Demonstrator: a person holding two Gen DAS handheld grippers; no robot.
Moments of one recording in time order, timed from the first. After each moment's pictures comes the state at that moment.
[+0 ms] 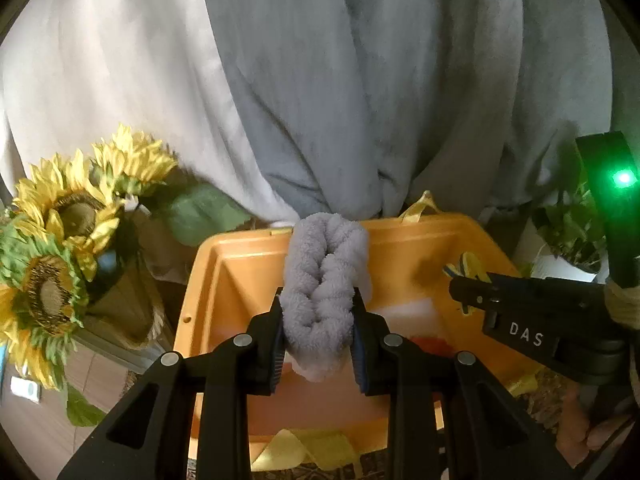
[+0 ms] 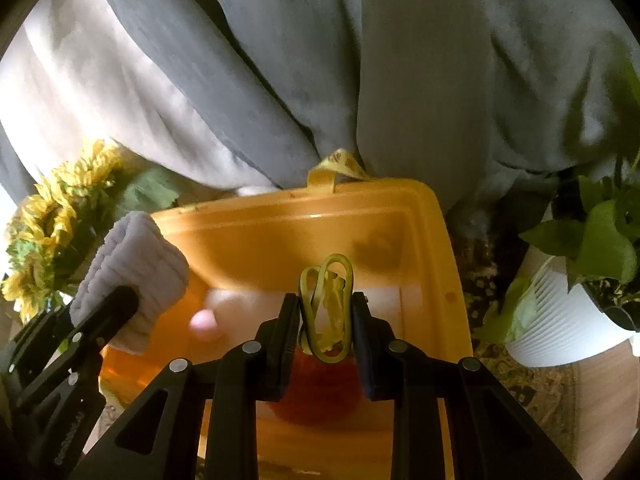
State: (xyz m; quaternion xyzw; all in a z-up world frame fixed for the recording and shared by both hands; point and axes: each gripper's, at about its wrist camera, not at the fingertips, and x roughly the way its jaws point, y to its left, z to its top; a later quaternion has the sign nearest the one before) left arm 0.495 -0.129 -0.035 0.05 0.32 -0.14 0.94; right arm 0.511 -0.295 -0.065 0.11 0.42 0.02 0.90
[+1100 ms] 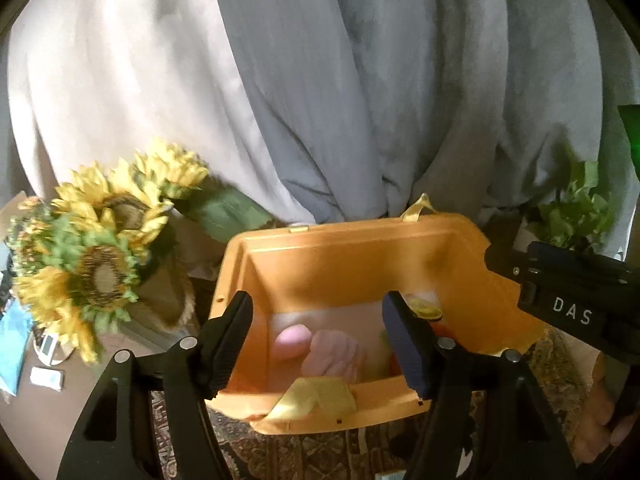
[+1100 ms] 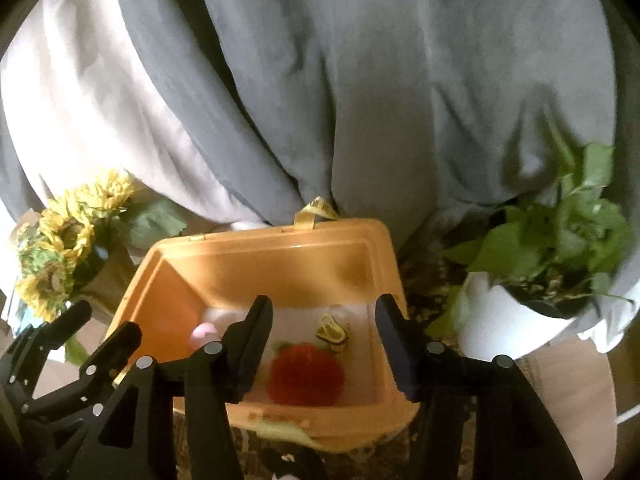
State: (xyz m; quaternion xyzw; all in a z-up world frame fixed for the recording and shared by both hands) left arm 0.468 -0.120 -0.018 0.06 0.32 -0.12 0.94; right arm 0.457 -0.293 -0.016 0.08 0.36 -0.03 0.93
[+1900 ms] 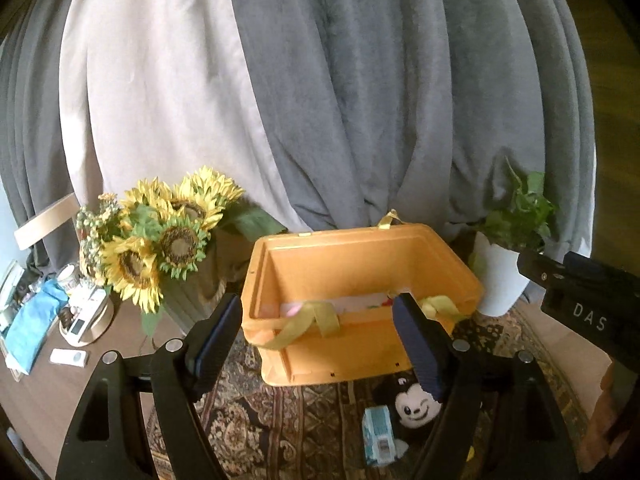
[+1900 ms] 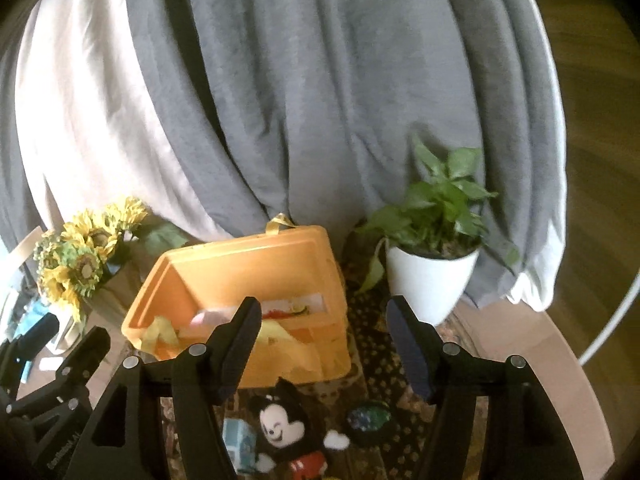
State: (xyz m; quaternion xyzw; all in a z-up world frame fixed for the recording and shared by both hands) left arm 0.344 -0.090 0.015 0.05 0.24 -0.11 0.96; right arm 0.313 -0.289 0.017 0.09 0.27 -0.12 0.95
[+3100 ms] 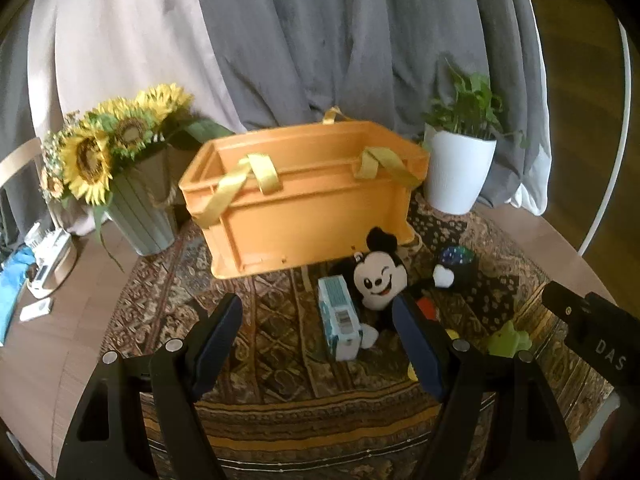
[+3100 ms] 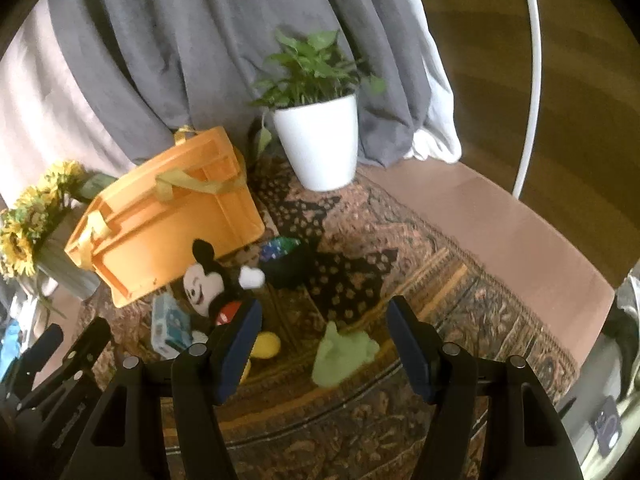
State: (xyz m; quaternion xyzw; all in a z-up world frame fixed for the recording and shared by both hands) left arm 0.272 -0.096 -0.076 0.08 0.31 -0.18 0.93; right arm 0.185 -0.291 -0.090 0.19 0.34 -0.25 0.89
